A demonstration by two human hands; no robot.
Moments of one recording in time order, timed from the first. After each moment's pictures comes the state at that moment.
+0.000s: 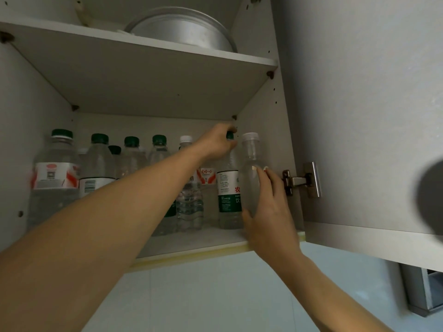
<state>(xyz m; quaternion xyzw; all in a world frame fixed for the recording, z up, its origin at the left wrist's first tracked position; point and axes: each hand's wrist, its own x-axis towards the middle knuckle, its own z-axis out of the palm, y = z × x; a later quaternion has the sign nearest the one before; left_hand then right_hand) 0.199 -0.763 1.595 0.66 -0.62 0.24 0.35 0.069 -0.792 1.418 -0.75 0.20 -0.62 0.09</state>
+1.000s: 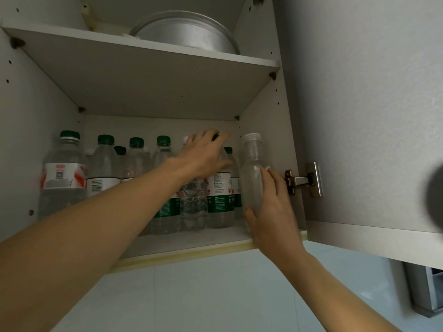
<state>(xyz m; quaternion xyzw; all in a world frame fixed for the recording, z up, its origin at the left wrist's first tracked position) 0.232 -0.742 1.572 0.67 -0.57 0.45 0.15 0.067 -0.794 1.418 -0.76 0.17 -0.62 0.09</state>
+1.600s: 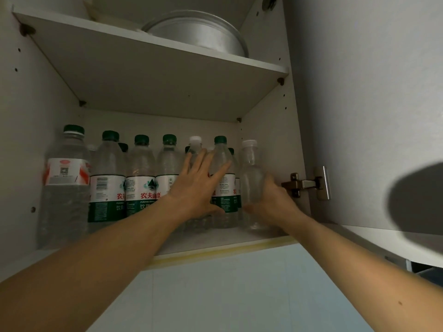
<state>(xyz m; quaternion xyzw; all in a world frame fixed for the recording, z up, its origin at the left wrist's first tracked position) 0.266 -0.727 1.500 0.65 -0.55 0.51 0.05 0.076 -0.810 1.466 -0.82 0.29 -0.45 0.21</state>
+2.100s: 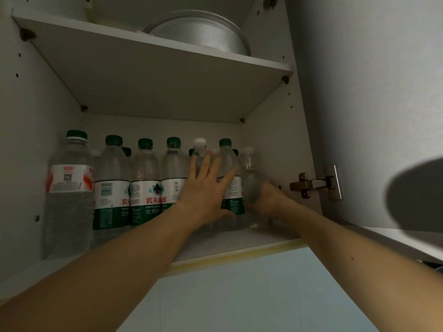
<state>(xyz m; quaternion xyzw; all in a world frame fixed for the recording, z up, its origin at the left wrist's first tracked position) 0.263 -0.735 1.496 0.66 -0.53 0.53 0.04 0.112 -0.842 1.486 -0.84 0.34 -0.38 0.18</state>
